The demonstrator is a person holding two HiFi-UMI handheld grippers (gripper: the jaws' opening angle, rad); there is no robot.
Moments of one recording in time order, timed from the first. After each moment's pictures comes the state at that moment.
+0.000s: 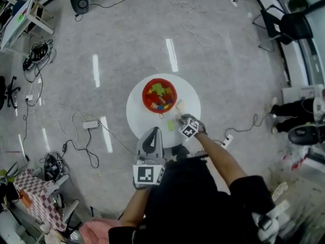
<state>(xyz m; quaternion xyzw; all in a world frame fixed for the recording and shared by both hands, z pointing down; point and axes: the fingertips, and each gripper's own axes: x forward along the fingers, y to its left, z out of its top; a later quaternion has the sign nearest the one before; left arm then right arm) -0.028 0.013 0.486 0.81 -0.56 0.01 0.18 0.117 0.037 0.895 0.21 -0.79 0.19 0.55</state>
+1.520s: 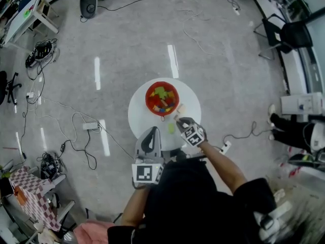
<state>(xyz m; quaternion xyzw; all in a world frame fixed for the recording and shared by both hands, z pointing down) -0.044 0.012 0.484 0.80 -0.58 0.00 0.18 0.088 0.010 0.782 0.27 -0.84 0.17 0.44</state>
